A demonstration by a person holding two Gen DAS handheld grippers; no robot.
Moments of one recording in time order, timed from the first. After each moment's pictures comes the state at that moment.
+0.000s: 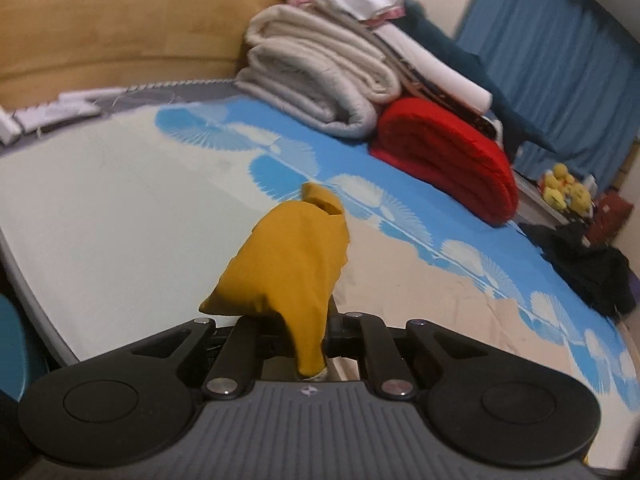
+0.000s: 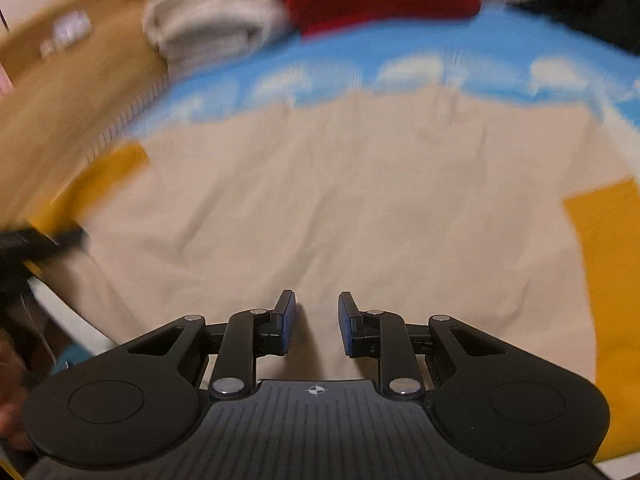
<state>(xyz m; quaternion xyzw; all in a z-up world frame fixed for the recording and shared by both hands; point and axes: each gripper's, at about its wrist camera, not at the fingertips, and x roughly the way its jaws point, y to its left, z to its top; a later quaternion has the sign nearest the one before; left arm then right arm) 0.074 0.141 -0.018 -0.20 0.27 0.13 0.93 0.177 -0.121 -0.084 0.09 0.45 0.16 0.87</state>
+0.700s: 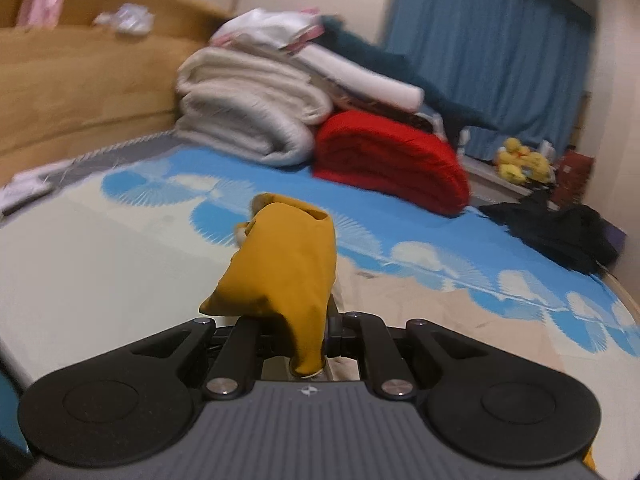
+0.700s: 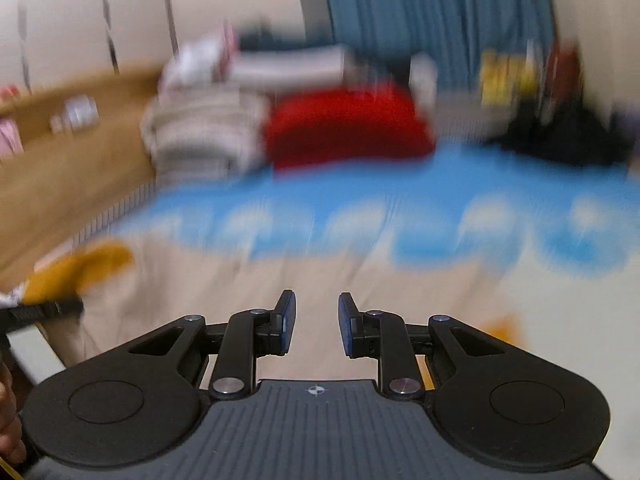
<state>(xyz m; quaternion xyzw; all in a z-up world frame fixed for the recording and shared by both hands) 0.083 0.073 0.021 -0.11 0.23 0.07 0.96 0.109 -0.231 0.024 0.06 0.21 0.11 0.97</state>
